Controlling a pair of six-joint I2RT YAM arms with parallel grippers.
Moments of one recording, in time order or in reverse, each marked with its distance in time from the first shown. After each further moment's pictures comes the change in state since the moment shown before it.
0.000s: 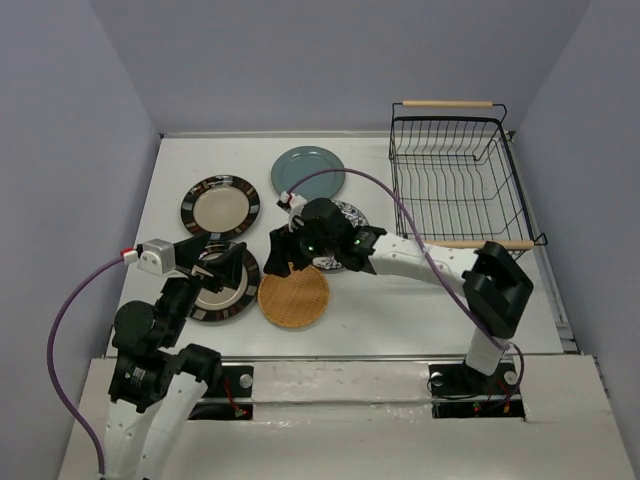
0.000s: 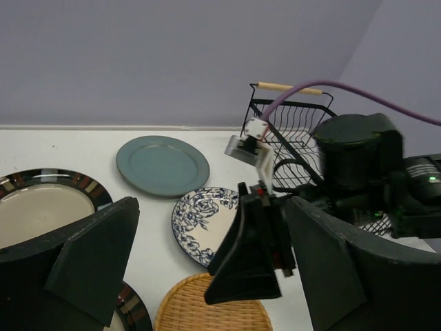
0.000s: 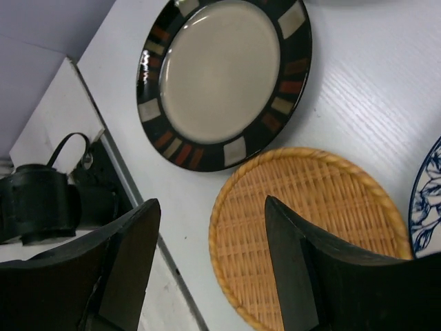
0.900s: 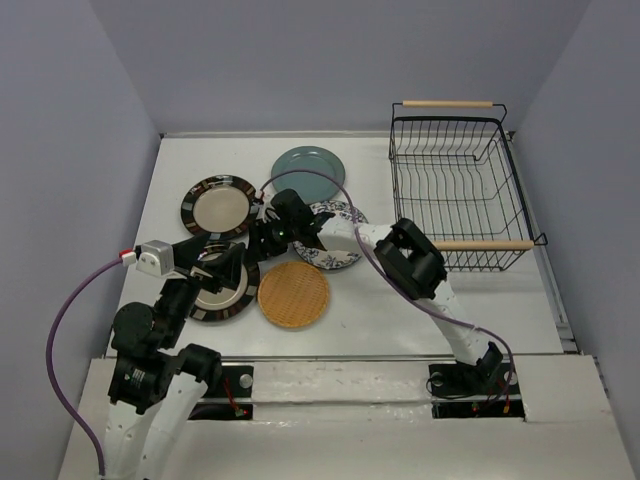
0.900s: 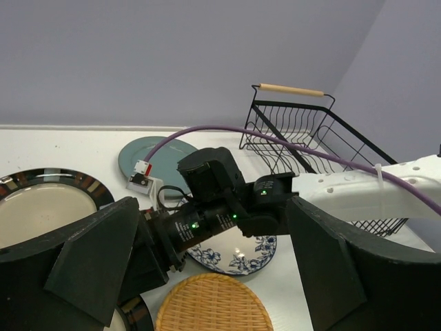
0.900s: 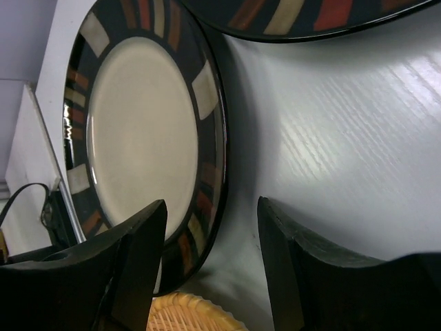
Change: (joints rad) left arm 0.002 -0.013 0.000 -0.005 -0.008 -0.001; right arm -0.103 0.663 0.539 0.005 -0.235 0.054
